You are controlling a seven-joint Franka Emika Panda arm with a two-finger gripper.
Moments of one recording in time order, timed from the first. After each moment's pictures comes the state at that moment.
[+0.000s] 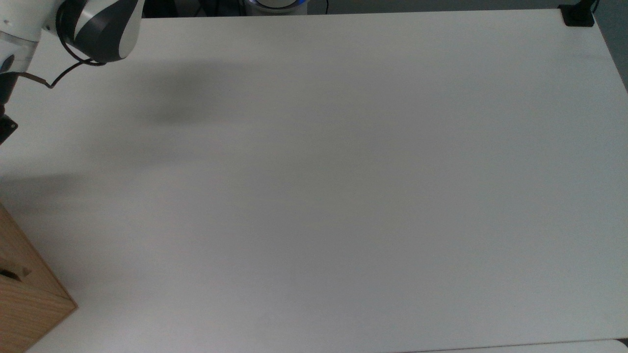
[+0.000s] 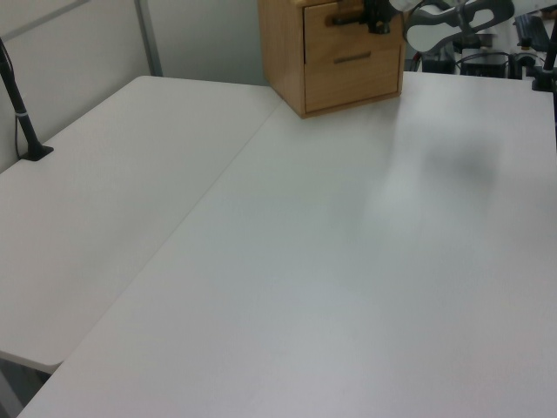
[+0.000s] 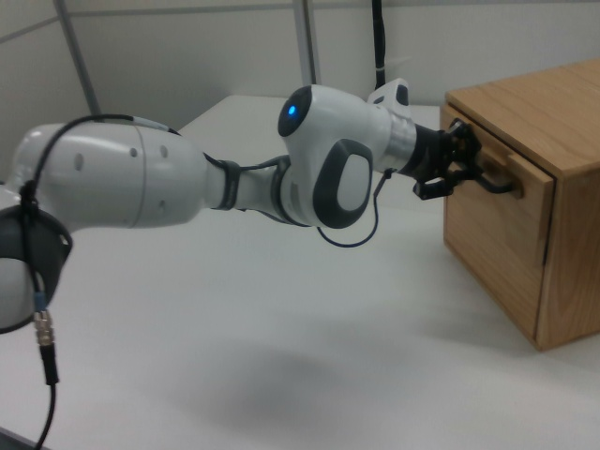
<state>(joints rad) -0.30 0.52 -0.21 -1.49 -0.28 3.00 -1.06</state>
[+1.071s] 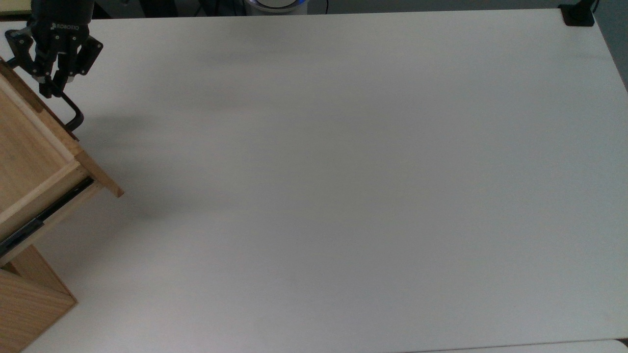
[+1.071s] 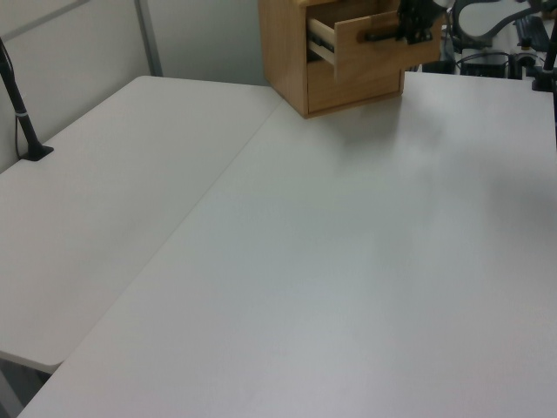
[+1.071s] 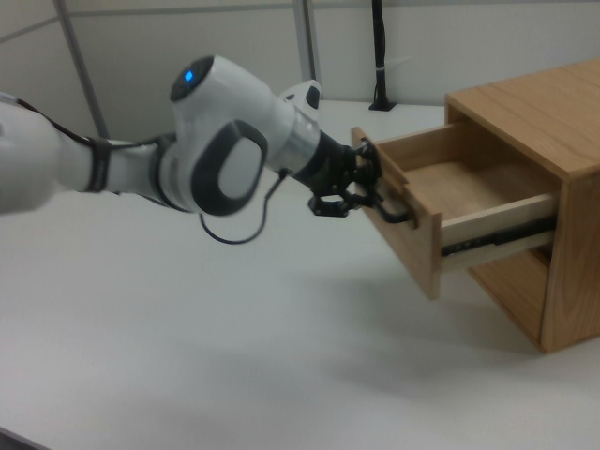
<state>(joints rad) -0.19 0.02 -0.21 -2.00 -0.28 2.76 -1.06</state>
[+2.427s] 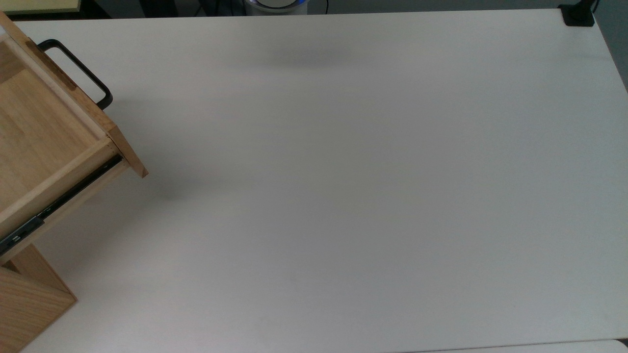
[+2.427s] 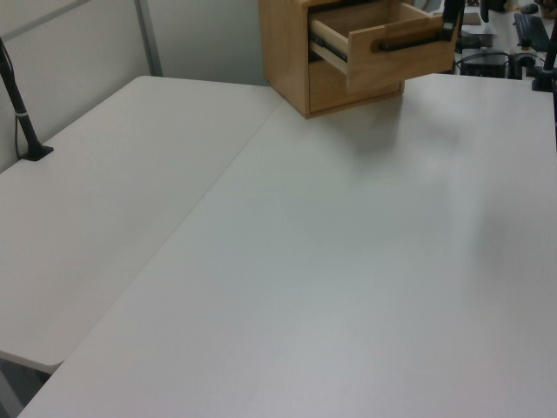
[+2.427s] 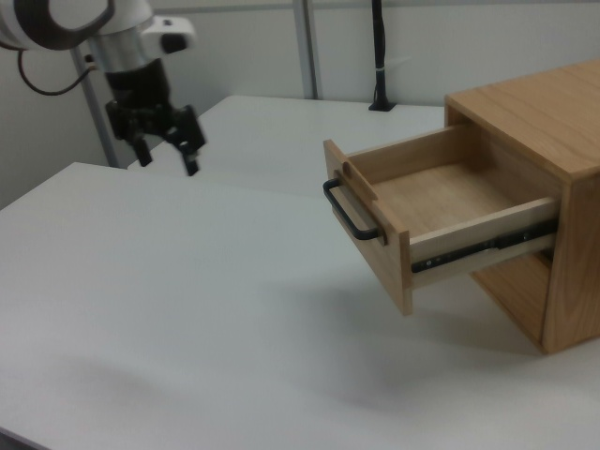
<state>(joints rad) -0.10 -0.19 0.04 -1.74 0.00 1.65 -0.07</state>
